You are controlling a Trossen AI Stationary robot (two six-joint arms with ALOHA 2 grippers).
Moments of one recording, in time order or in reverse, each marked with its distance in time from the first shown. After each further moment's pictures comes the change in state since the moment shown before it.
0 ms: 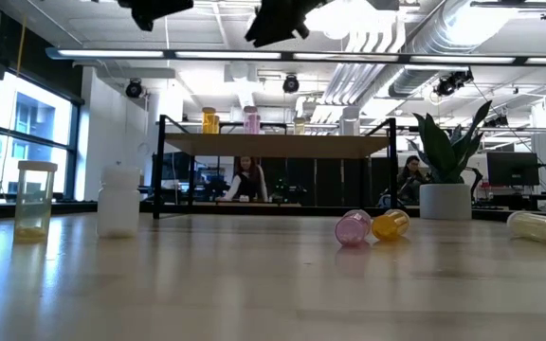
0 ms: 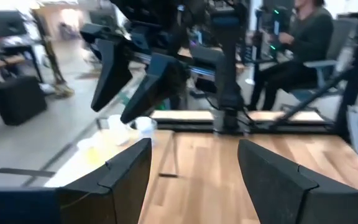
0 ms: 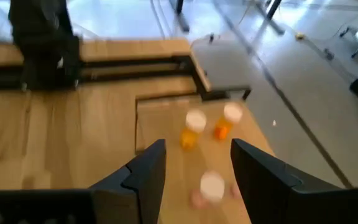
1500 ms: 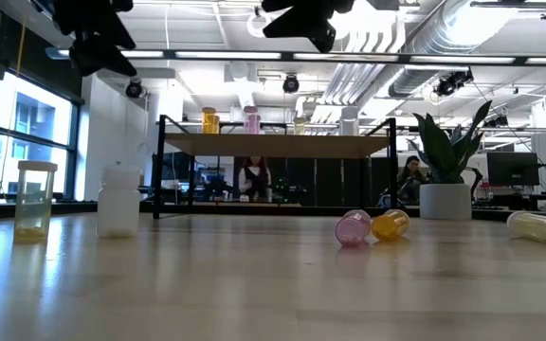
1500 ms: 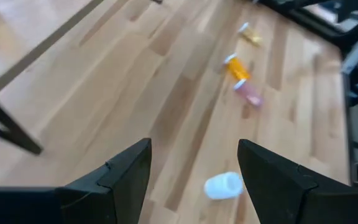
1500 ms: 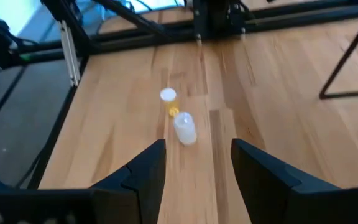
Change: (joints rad) left arm -0.297 0.013 0.038 -0.640 -0.237 -0.546; right arm 0.348 -0.239 -0.613 0.352 -0.167 0.323
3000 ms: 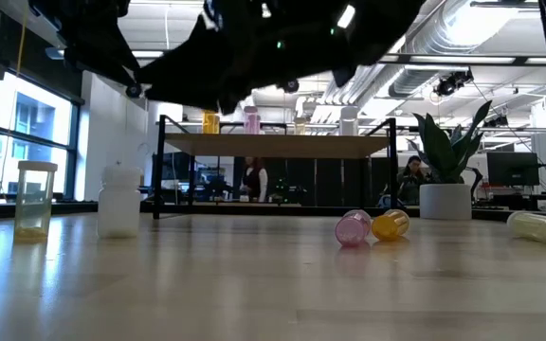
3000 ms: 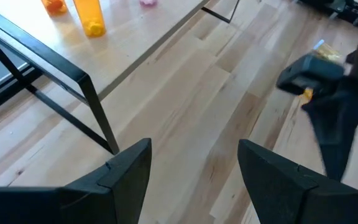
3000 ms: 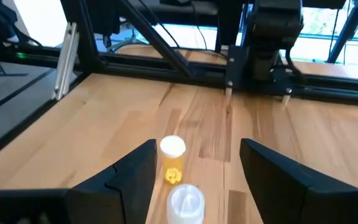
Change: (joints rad) left arm -0.010 -0.010 0.000 -0.063 -0.265 -0.011; right arm 0.011 0.500 0.027 0.743 -0.083 -0.237
